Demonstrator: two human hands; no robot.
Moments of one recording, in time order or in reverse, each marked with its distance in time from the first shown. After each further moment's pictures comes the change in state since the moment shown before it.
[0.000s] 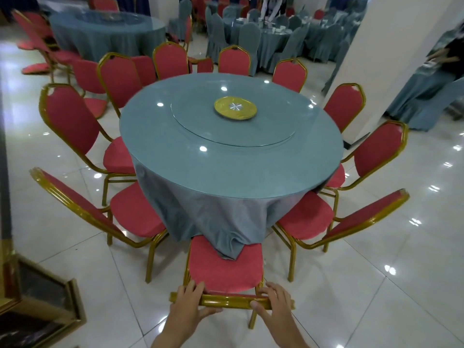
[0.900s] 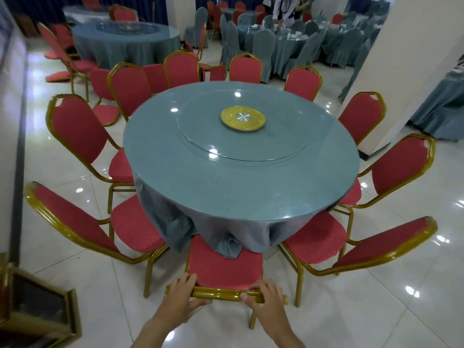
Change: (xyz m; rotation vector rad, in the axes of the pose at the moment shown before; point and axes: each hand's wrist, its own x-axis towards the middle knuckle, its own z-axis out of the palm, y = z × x) left_hand 0.104 0.015 -0.047 -0.062 -0.045 -0.018; right_hand 0.115 -0.029 -0.045 0.092 -0.035 -0.009
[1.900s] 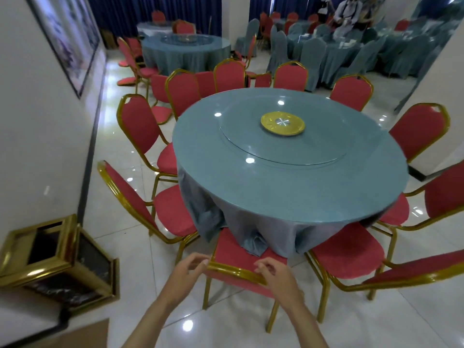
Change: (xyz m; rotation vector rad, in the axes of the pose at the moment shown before) left_hand -0.099 0.041 -0.041 -0.650 0.338 -0.109; right_hand -0.002 -0.056 -0.019 0.092 -0.115 -0.139
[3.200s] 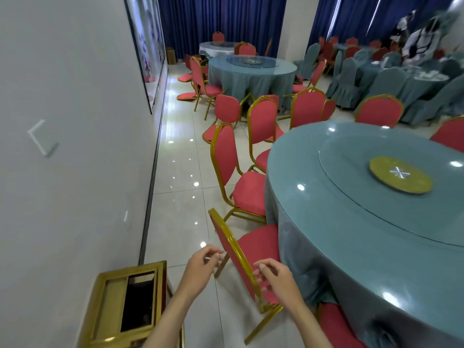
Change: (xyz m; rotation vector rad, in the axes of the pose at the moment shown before) left_hand 0.221 -0.101 -0.483 -0.099 0.261 -0.003; right_hand 0.251 -0.343 0.401 0.281 -0.225 -0.070
